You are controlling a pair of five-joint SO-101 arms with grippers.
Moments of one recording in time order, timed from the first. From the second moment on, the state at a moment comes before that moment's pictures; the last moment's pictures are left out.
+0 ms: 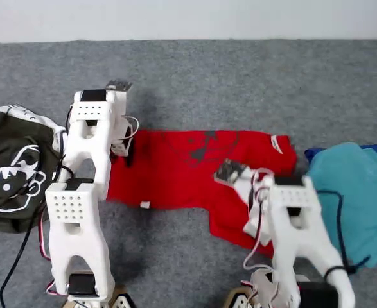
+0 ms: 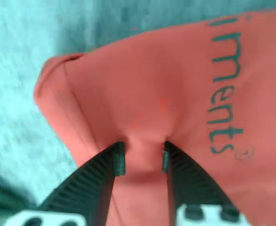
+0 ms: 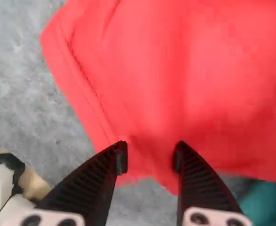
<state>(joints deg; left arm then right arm) -3.7 45.5 -29.1 89.6 -4.2 -1.0 -23.5 60.0 66.2 51.9</state>
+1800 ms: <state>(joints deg) -7.8 39.0 -55.3 99.4 -5.7 -21.5 -37.3 70.4 69.7 58.7</state>
